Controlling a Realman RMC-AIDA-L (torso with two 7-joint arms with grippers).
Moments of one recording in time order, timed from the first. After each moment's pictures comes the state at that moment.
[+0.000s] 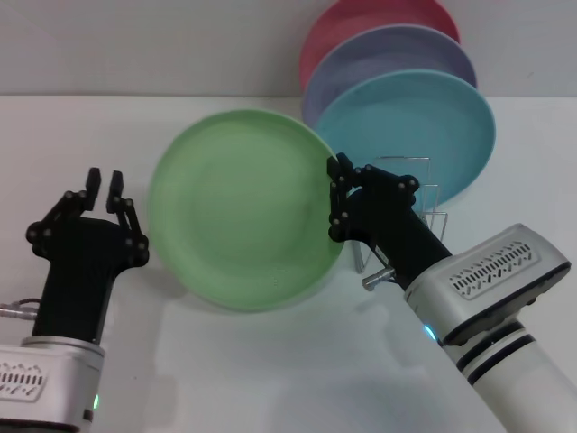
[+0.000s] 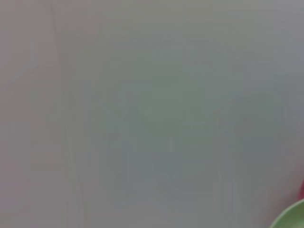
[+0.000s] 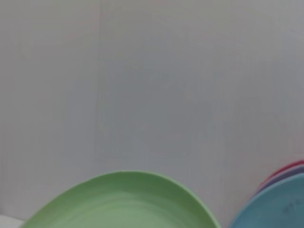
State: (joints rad) left arm -0.08 -2.07 2.70 0.88 -1.20 1.30 0.71; right arm 0.45 2.08 0.30 0.70 -1.85 -1.07 -0.38
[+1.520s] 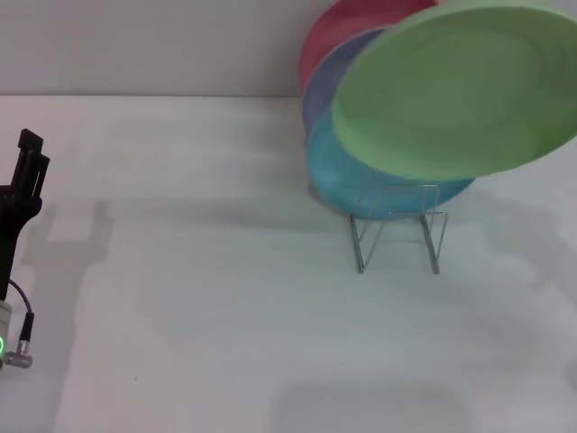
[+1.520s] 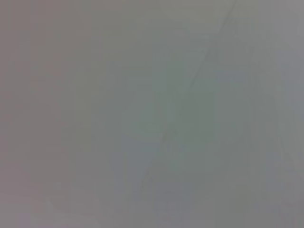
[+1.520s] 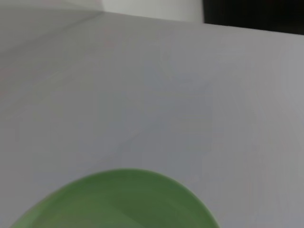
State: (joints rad) left arm -0.25 -2.07 2.54 0.45 -1.18 1.35 -0.35; right arm 0.51 2.02 0.25 -0.18 -2.01 -1.99 -0.25
